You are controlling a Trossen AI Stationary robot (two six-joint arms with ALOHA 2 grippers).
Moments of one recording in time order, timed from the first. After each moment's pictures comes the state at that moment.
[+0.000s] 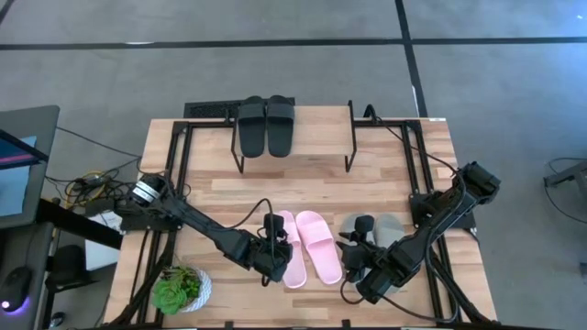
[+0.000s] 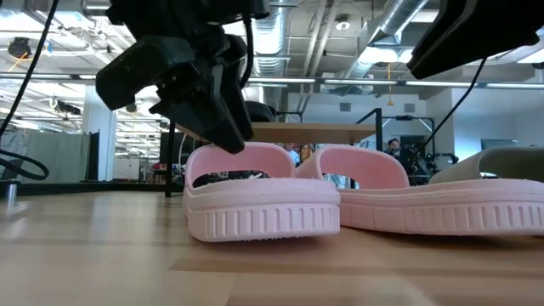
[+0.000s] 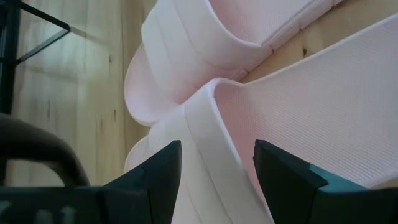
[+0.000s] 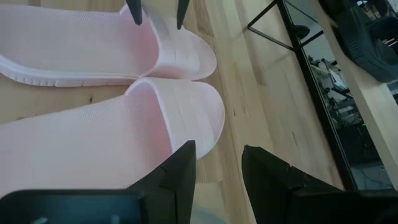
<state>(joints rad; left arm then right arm) -0.48 1.90 1.27 -0.50 -0.60 -0.12 0.76 1.67 1.13 -0.78 0.92 0.51</state>
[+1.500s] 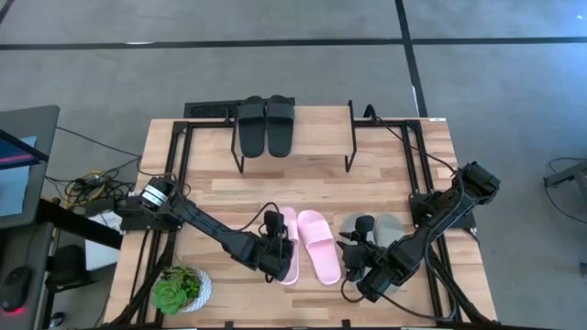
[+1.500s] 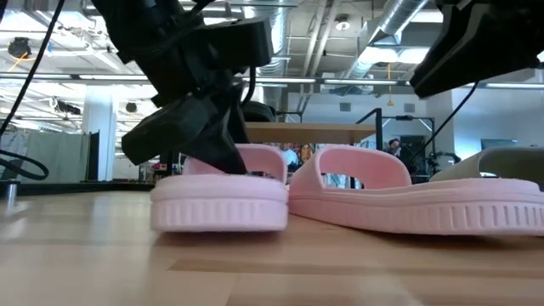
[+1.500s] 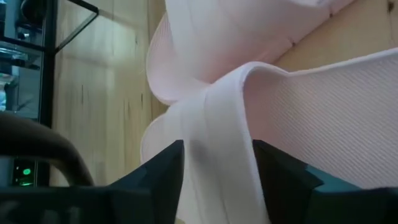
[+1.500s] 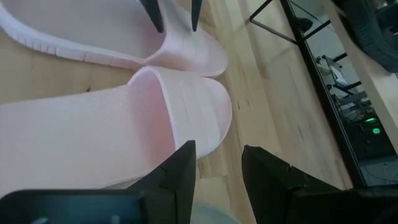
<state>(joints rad) -0.46 1.98 1.27 -0.53 -0.74 -0.11 0.76 1.67 1.06 -0.72 0.92 0.53</state>
